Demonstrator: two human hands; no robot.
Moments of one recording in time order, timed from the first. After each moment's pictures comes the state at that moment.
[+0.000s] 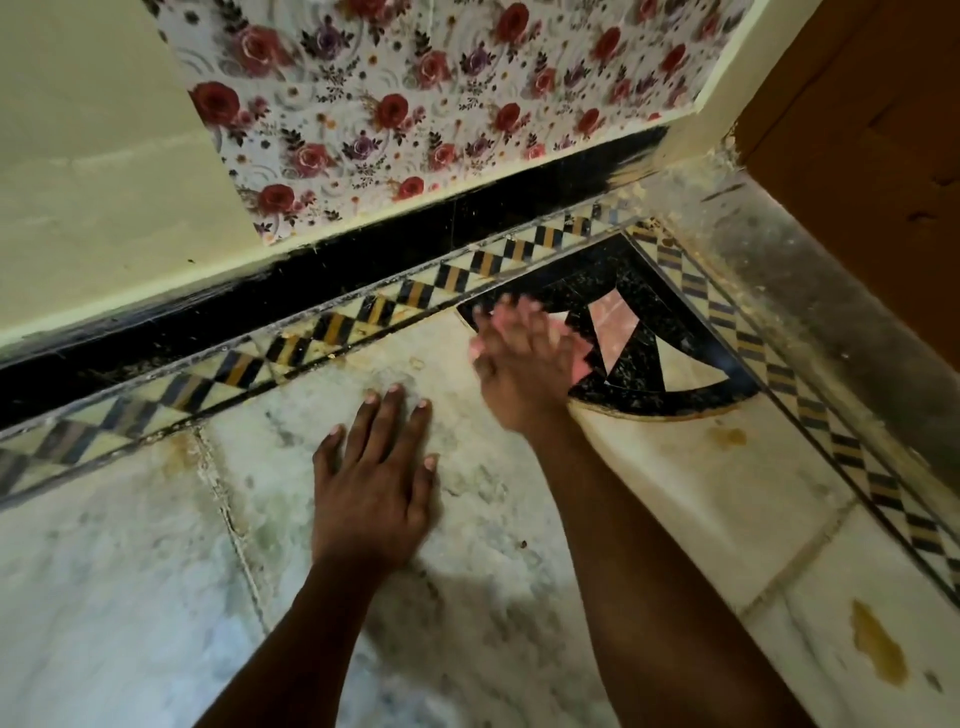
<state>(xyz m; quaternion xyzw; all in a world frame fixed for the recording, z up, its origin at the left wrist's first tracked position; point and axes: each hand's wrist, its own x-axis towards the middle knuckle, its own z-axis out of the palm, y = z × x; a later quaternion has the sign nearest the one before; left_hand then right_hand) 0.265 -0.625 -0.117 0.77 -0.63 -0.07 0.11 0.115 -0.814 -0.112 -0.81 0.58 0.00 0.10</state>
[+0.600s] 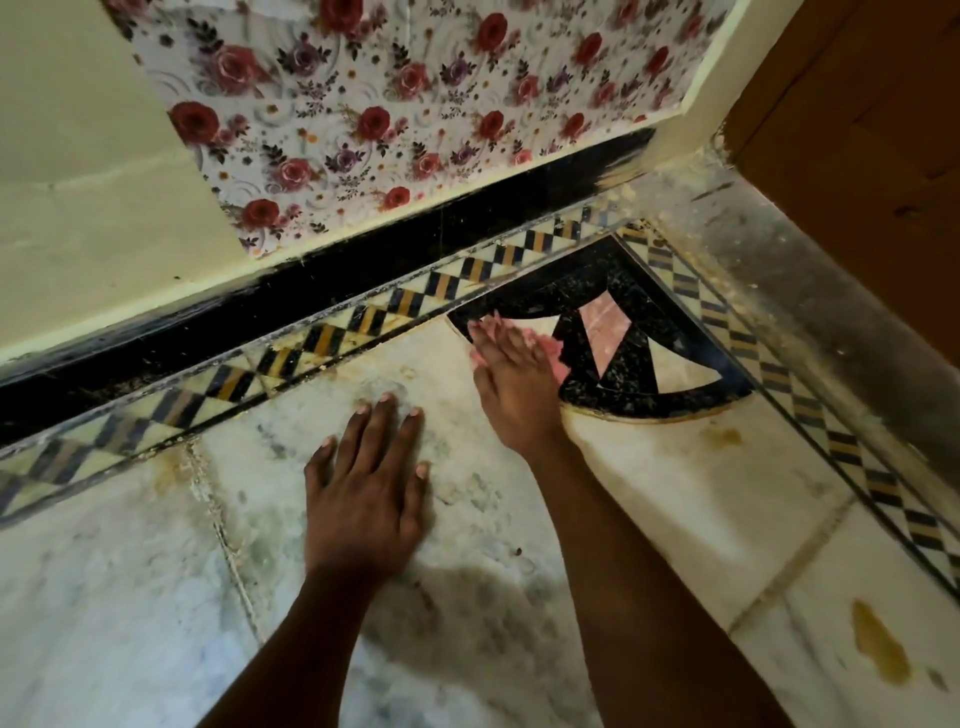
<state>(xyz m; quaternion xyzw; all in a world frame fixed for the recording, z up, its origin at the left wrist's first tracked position) 0.263 -0.624 -0.115 0.77 -0.62 -0.07 0.11 0.108 -0.799 -0.122 -0.82 0.51 -0.17 0.20</state>
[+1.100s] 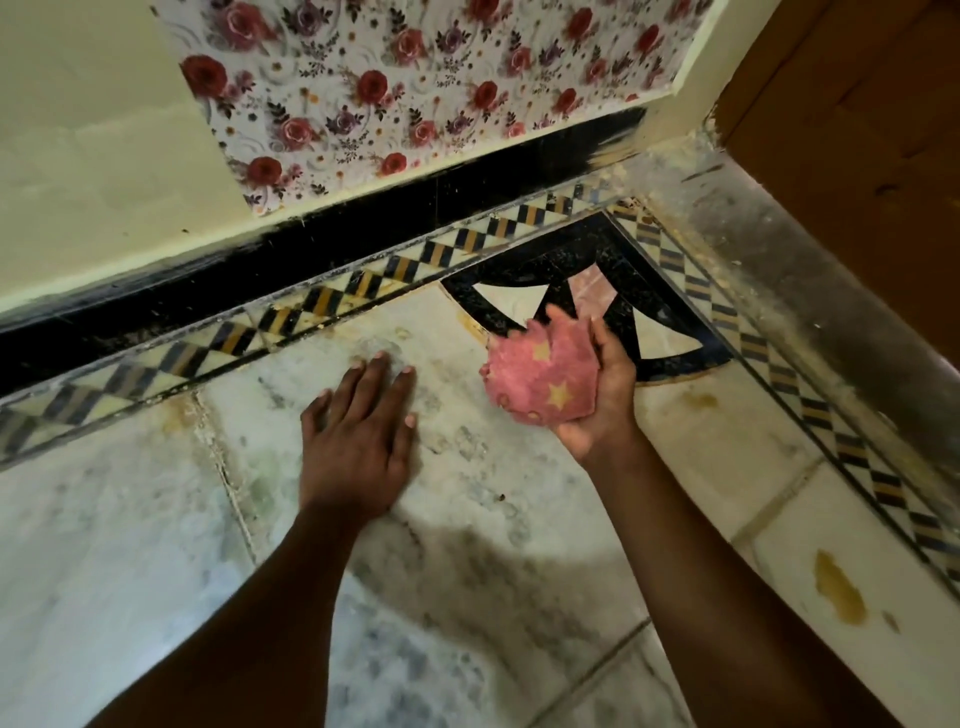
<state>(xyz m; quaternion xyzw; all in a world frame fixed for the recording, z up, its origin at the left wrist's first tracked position) 0.268 -0.624 -0.120 0.77 -0.63 -0.07 0.13 0.049 -0.747 -0.040 -0.14 0.39 -0.46 0.79</state>
